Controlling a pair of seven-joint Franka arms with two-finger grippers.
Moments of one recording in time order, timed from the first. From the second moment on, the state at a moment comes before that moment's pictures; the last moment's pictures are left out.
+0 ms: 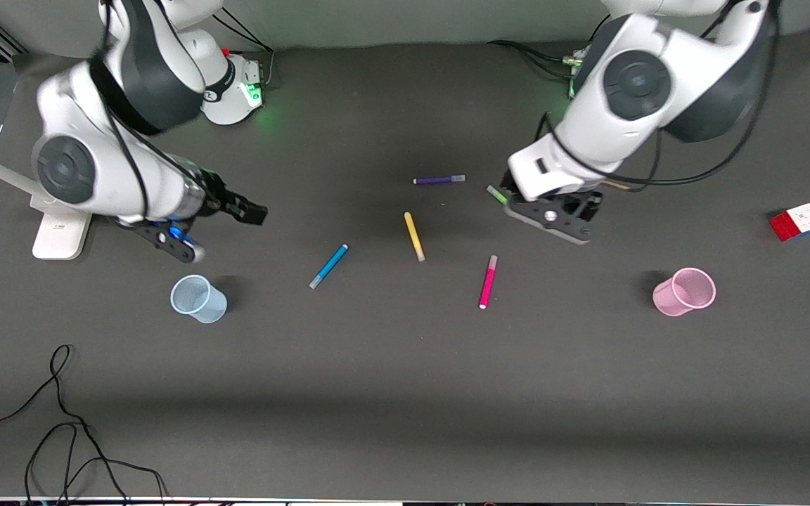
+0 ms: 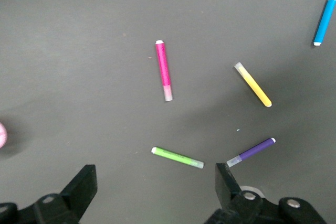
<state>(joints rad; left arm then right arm) -0.23 0.13 -0.32 -1.78 -0.05 1.86 -0.09 0.46 0.18 -0.13 -1.76 0.26 1.64 0.90</state>
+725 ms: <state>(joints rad) -0.29 0.43 -0.32 -1.90 0.13 2.27 -0.28 0.58 0.43 -0.13 -1.98 0.32 2.11 1.04</state>
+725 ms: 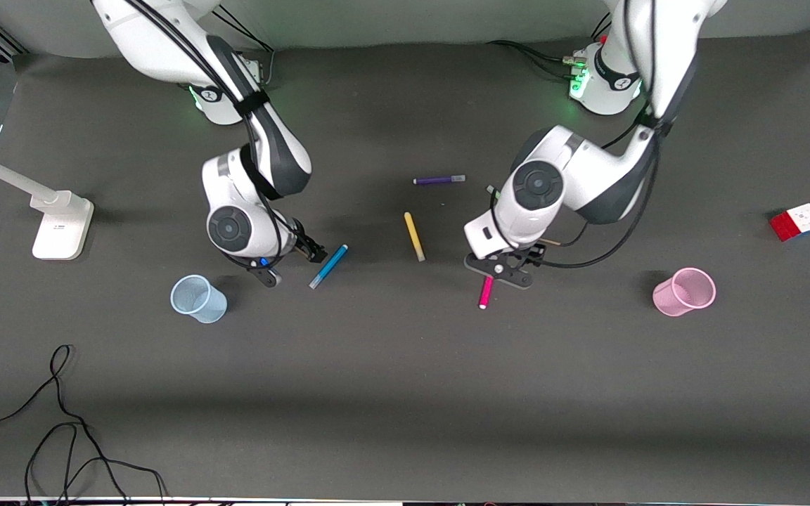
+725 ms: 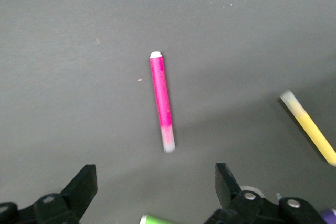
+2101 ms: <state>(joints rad) -0.29 0.60 -0.30 -1.94 0.21 2.47 -0.35 0.67 0.60 -0.13 -1.90 0.39 2.27 1.08</state>
